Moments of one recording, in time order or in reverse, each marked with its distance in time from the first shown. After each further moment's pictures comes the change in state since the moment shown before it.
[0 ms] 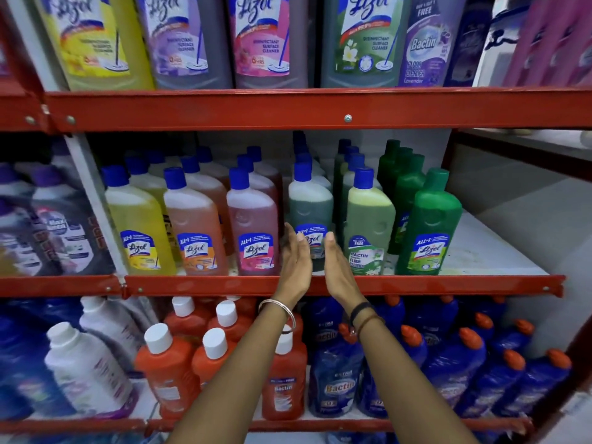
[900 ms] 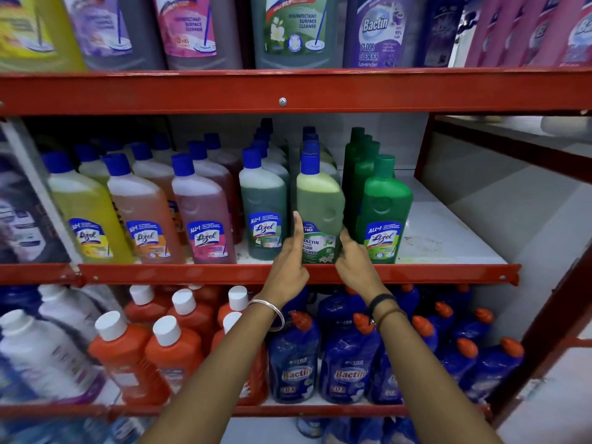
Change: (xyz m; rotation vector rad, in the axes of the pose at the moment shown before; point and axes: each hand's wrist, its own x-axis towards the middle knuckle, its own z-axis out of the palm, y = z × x) left_hand -0.023 0.019 0.061 0.413 -0.138 0.253; right_hand 0.012 0.036 -0.118 -0.476 -0.017 -0.171
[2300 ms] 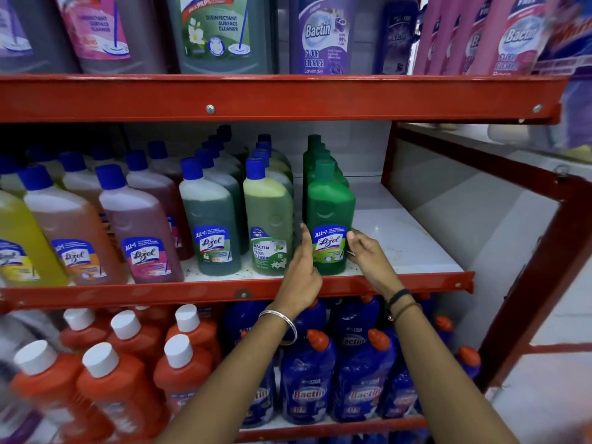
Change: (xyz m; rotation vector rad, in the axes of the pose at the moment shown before) left_hand 0.034 0.066 0.082 -0.198 -0.040 -0.072; right_hand 0.024 0.083 -0.081 0.580 -0.010 0.059
